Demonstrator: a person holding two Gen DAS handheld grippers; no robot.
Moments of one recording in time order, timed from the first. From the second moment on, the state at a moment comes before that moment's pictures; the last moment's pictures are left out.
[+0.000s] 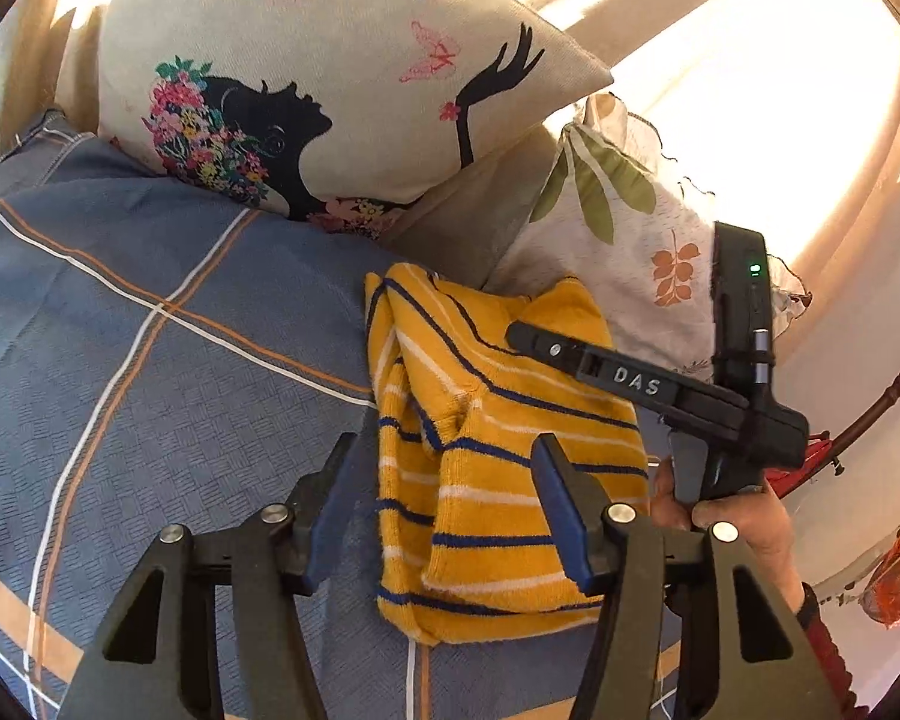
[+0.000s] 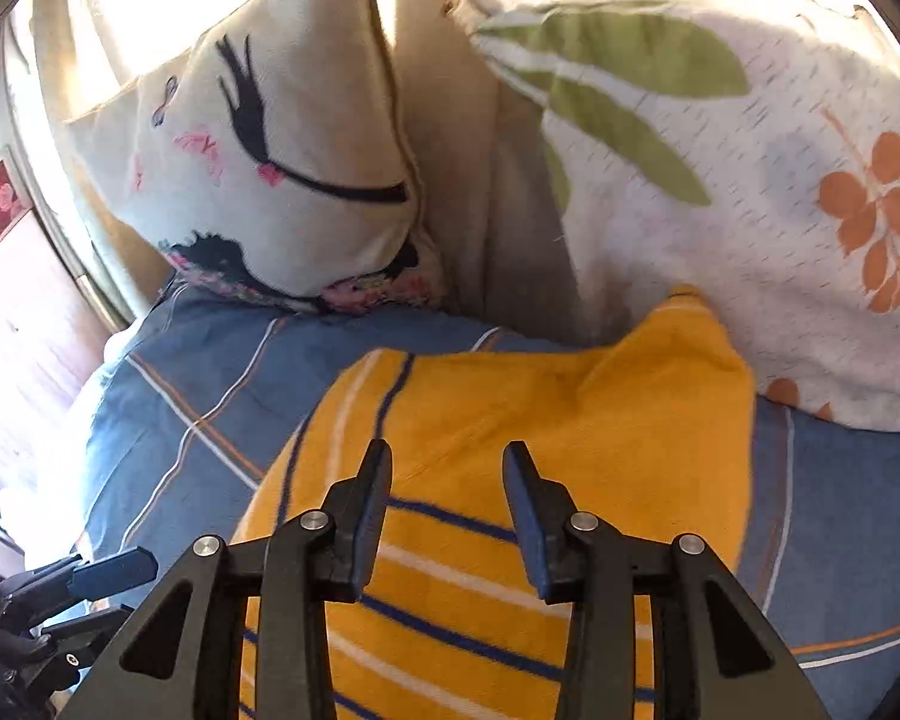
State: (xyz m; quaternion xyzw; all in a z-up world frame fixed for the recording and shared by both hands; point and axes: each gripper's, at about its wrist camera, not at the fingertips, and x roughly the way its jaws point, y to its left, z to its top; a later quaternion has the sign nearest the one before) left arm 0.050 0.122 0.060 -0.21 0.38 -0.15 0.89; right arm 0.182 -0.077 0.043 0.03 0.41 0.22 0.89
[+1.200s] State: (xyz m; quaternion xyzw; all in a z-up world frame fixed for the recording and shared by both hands) left arm -0.128 0.102 0.124 -0.04 0.16 -0.01 0.99; right arm -0.073 -0.149 0.045 0.14 0.35 0.18 0.91
